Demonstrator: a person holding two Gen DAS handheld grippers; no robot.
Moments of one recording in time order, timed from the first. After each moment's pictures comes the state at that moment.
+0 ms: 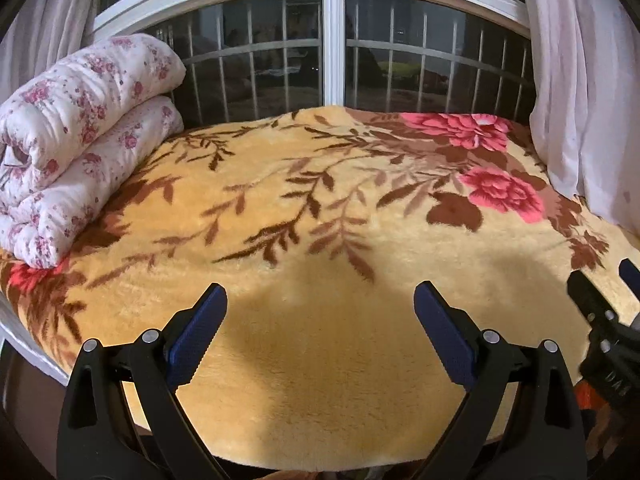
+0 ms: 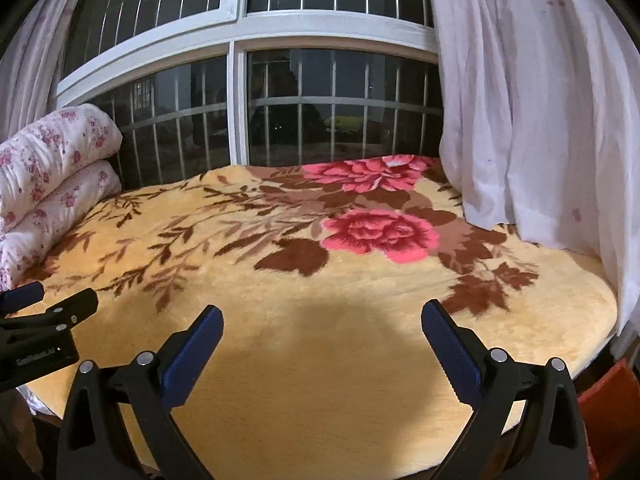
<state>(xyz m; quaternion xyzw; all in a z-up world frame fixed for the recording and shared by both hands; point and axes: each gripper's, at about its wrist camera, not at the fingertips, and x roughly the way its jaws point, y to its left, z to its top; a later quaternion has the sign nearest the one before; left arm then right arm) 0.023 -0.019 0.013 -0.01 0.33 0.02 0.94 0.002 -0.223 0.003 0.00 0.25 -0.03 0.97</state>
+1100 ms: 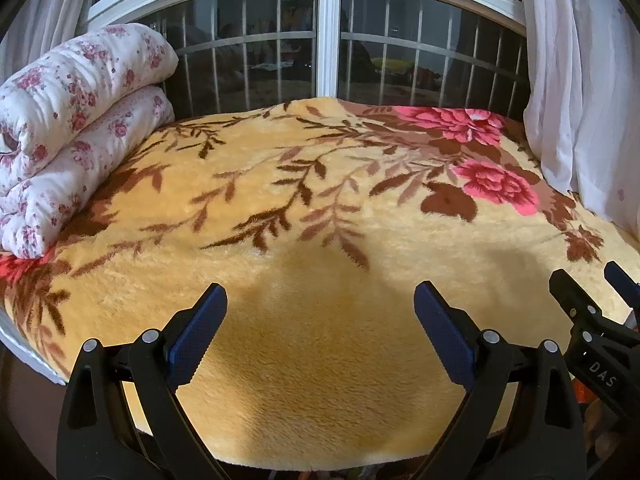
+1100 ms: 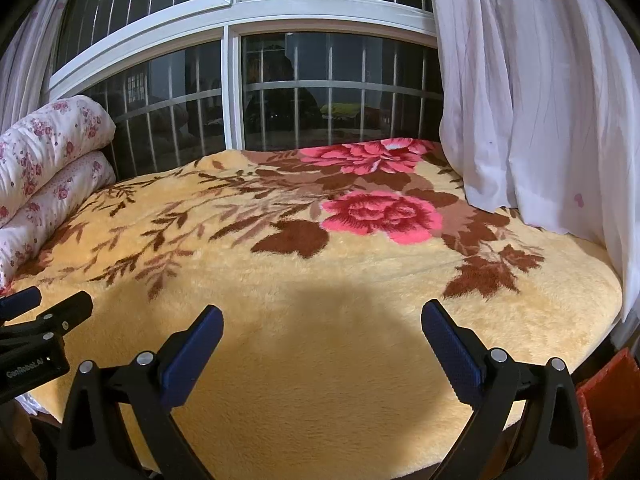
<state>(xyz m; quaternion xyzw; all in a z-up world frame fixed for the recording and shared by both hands) 0.023 -0.013 0.003 -0.01 0.34 0.00 0.94 0.007 -0.223 -0.011 0.00 0.27 -0.04 0.96</state>
